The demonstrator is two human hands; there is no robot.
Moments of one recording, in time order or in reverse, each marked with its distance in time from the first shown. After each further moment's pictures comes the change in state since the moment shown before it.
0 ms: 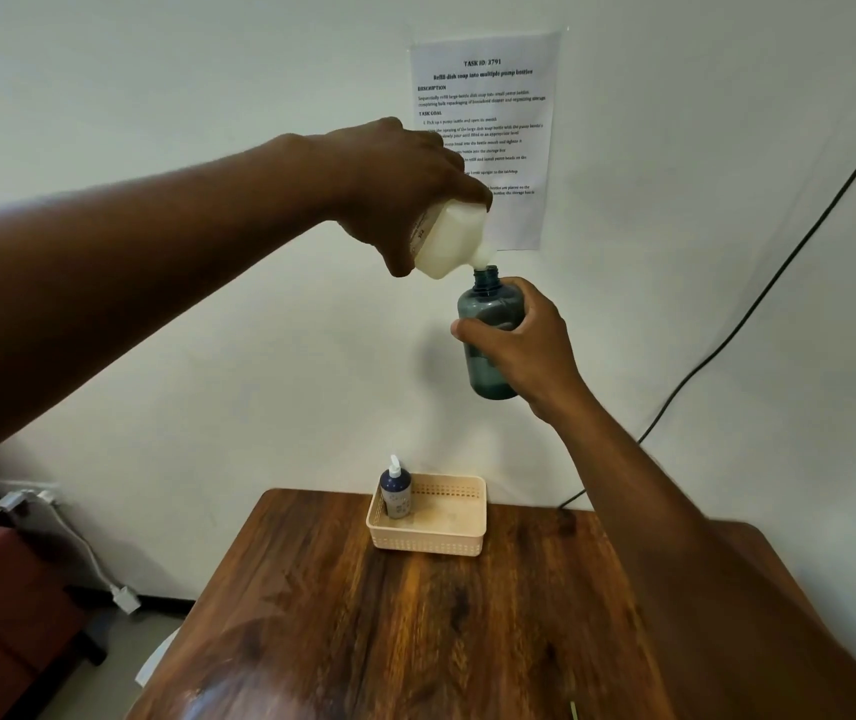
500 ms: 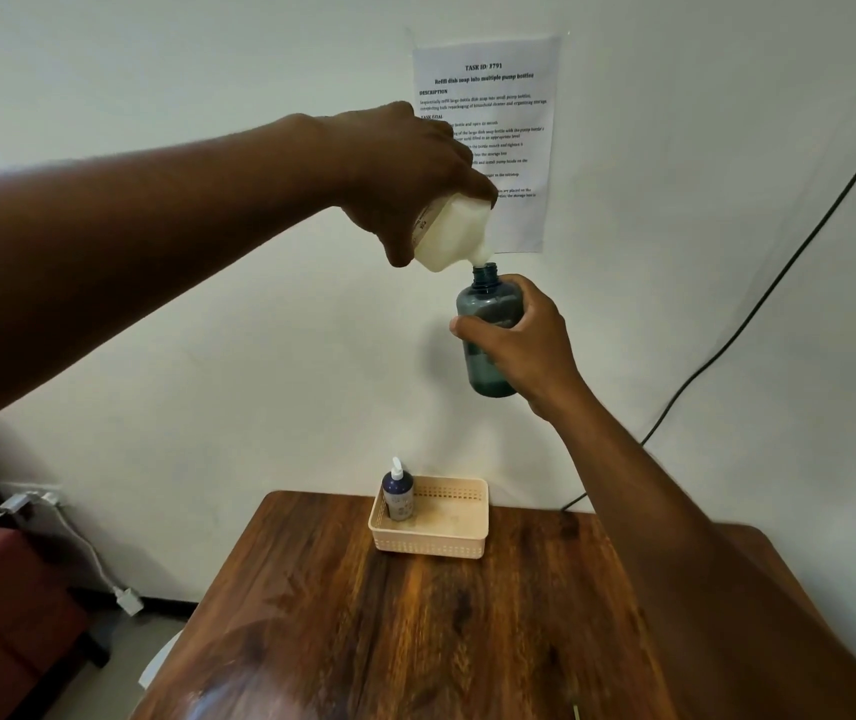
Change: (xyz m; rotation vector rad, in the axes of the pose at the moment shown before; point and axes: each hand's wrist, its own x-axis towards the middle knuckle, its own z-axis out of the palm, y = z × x) left_hand 0.002 -0.001 -0.015 0.088 -0.006 0.045; right_hand 0.003 -0.003 0.001 0.023 0.003 -0.025
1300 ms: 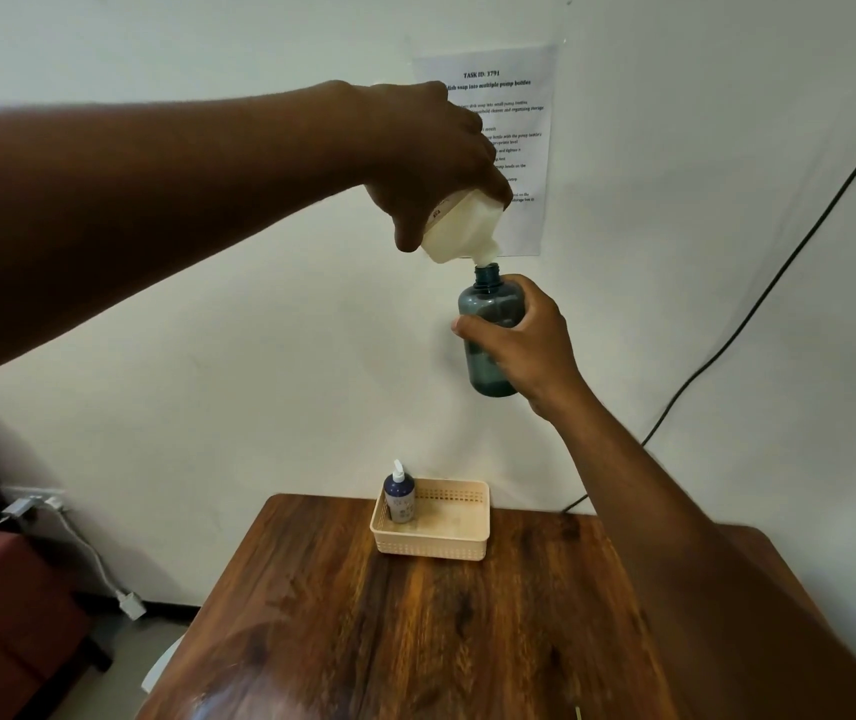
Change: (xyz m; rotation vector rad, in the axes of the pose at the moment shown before) left_hand 0.013 0.007 -0.028 0.154 -0.063 0.077; right_hand 0.000 -0.001 -0.002 0.020 0.009 -0.010
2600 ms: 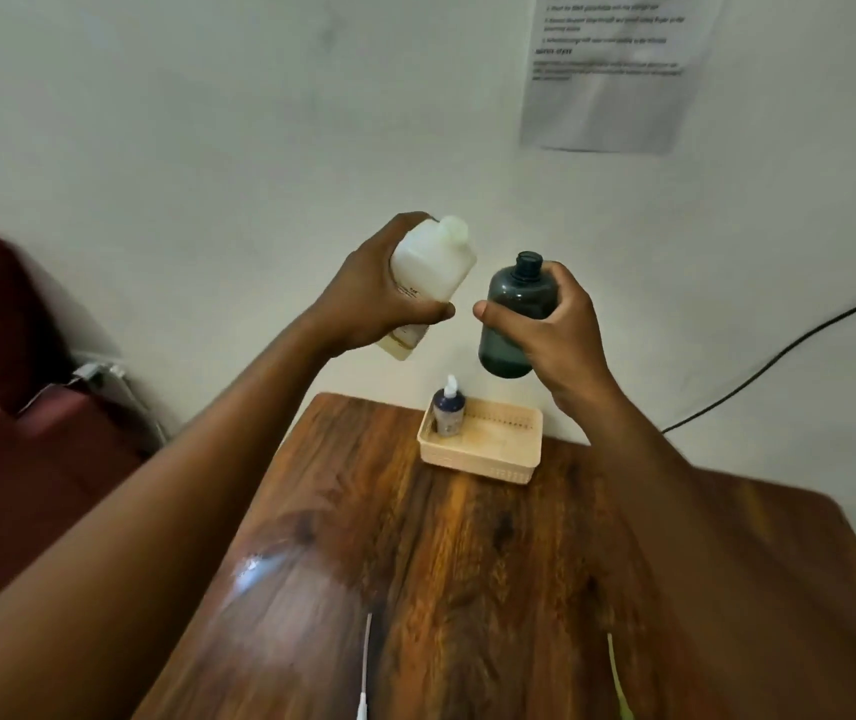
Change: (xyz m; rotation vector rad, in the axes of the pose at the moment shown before) left_hand -0.103 0.117 0.249 -1.451 0.369 -0.709; right_hand -0.028 0.068 0.084 0.020 -0.093 0.124
